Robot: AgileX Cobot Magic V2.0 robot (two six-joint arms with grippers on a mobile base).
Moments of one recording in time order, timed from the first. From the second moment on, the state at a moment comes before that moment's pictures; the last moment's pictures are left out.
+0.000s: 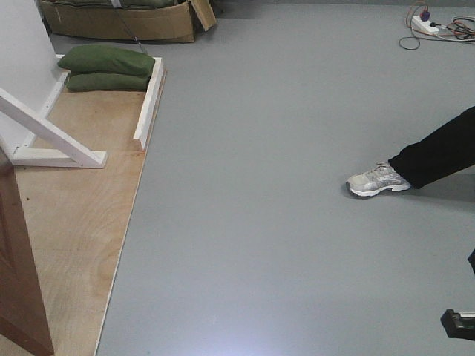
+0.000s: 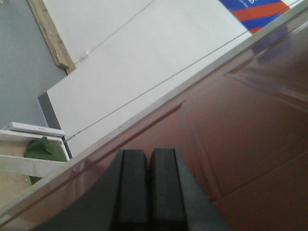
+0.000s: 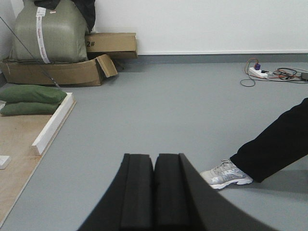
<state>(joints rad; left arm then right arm) 1.13 1.60 -1.65 -1.43 0.50 0.40 -0.01 -0.01 0.03 0.06 0.28 -0.05</state>
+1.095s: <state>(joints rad) 0.72 1.60 -1.65 -1.42 0.53 0.39 -0.01 -0.01 0.03 0.06 0.28 -0.05</state>
